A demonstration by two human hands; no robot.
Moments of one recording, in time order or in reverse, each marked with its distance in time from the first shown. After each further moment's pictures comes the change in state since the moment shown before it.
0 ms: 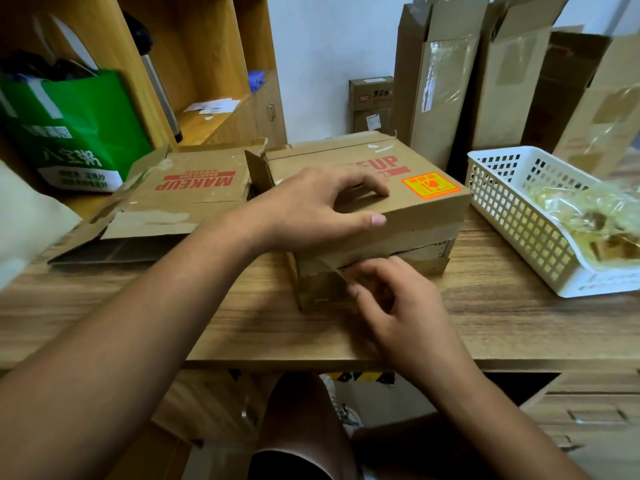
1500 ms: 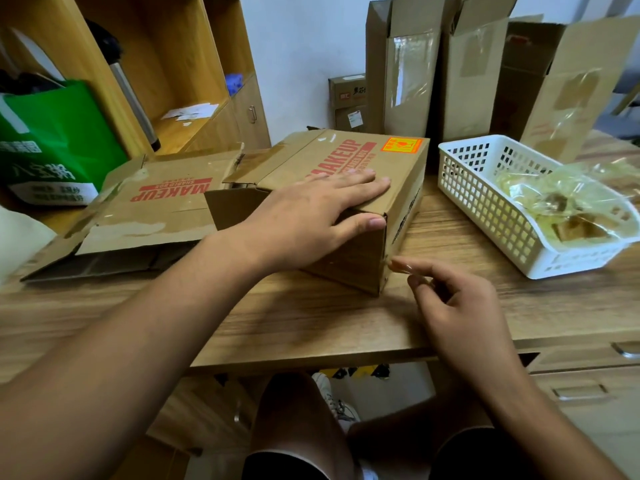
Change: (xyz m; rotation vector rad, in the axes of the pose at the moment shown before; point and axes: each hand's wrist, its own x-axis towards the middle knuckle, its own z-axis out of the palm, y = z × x) left_hand 0.006 0.027 0.024 0.367 -0.024 0.054; right_hand -0.024 0.039 -0.046 0.179 0.196 0.176
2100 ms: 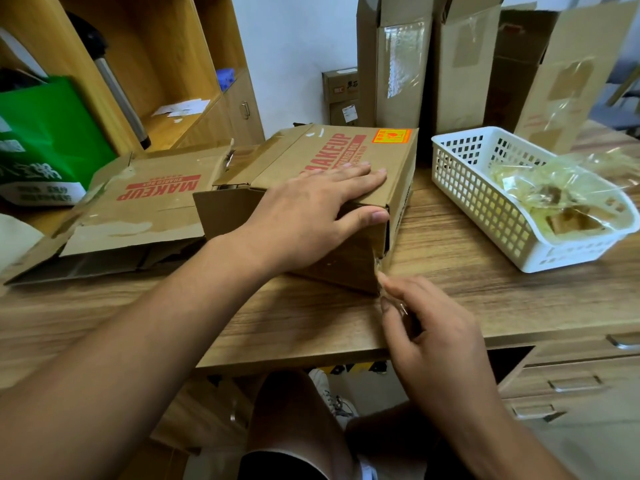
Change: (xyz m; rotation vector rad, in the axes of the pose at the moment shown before) left_hand 0.008 0.013 0.006 0.012 0.043 -0.087; right_hand -0.031 -0.008 0.018 -0.214 0.102 -0.259
